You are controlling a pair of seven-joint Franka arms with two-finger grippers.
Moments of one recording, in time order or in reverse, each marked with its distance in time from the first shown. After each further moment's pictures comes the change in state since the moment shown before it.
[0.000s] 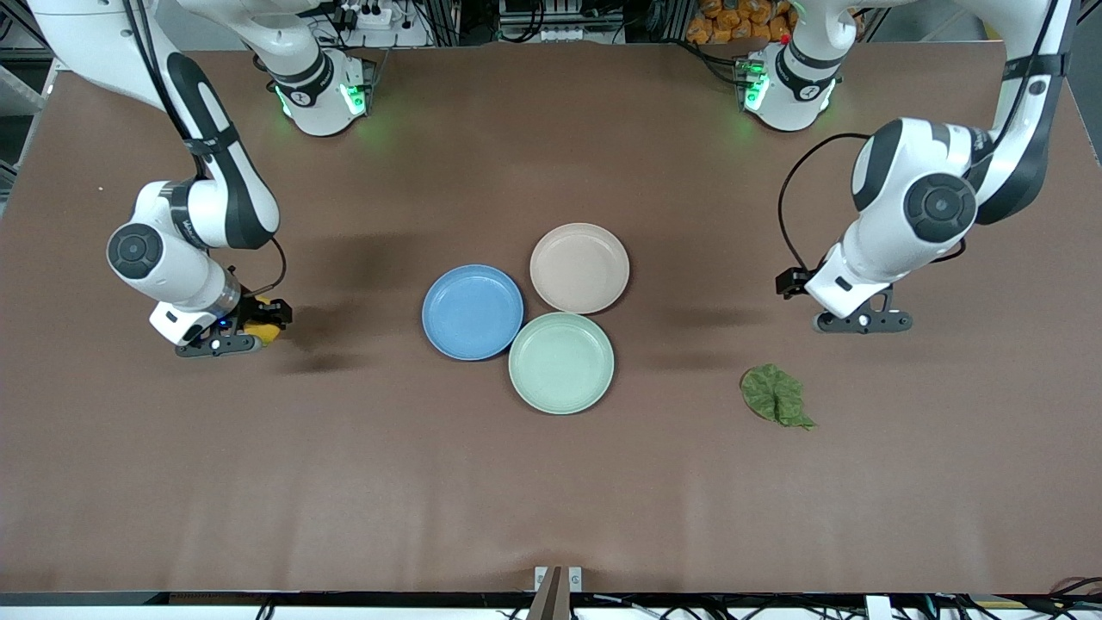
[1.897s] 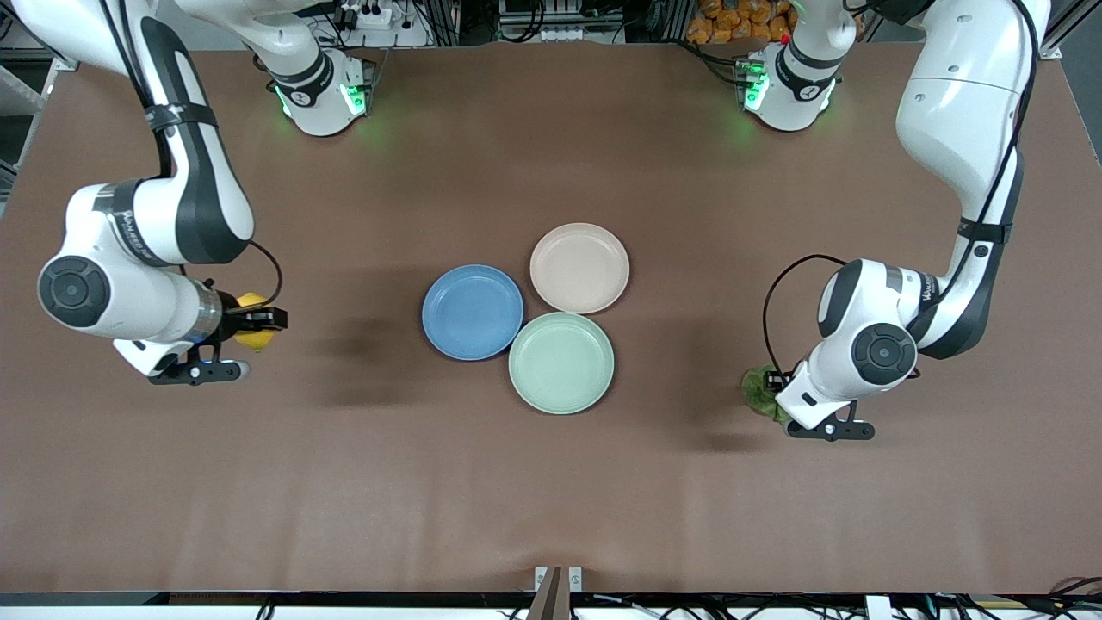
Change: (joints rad) left arm -0.015 0.548 0.004 0.480 0.179 0.043 -0.044; right arm 0.091 0.037 0.002 0.508 0.041 -0.677 0.106
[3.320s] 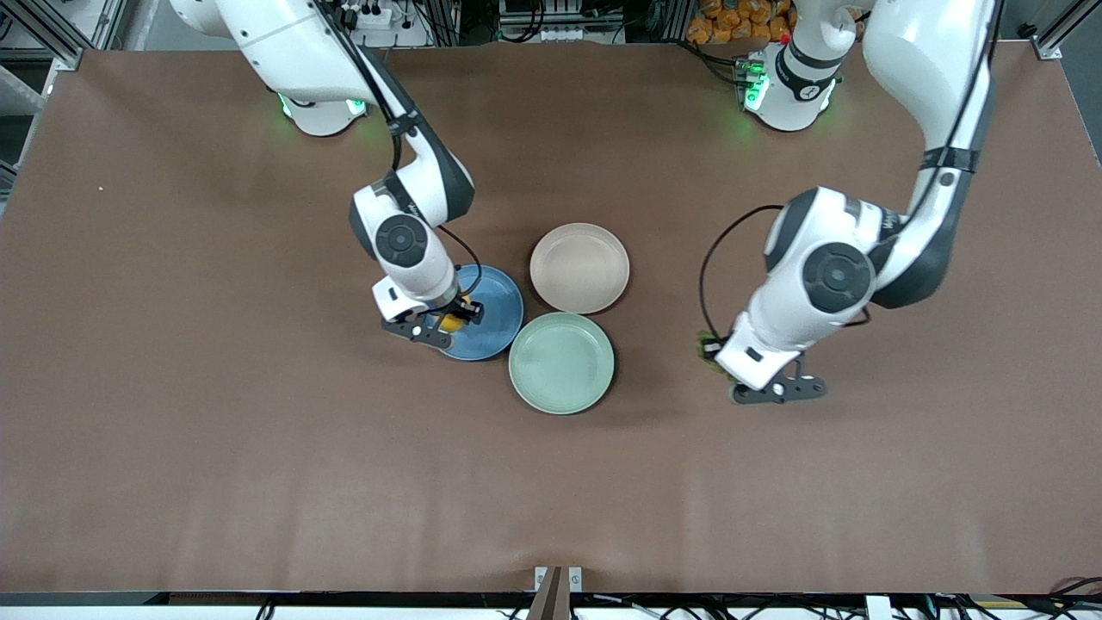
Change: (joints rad) left arm -0.136 -0.169 -0.001 -0.016 -0.158 -0.064 -0.134; right arm 0.452 0.149 0.012 -0.171 0.070 0.475 0.789
